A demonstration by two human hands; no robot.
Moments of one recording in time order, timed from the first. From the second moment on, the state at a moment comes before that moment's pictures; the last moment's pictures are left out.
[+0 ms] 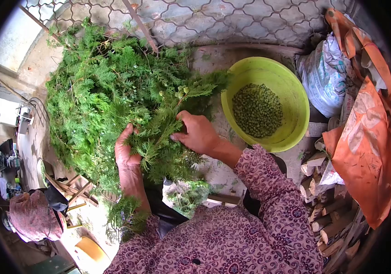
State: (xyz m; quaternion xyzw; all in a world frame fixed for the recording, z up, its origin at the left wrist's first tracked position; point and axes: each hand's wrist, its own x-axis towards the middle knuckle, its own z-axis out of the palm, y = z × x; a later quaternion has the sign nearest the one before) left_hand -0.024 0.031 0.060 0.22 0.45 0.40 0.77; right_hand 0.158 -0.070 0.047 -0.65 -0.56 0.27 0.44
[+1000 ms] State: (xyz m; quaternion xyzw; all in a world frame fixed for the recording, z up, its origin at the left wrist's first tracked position) left_hand -0.034 0.042 0.062 0.18 0.39 0.44 0.79; right_hand 0.252 -0.098 0.091 -0.57 -0.38 0.39 0.61
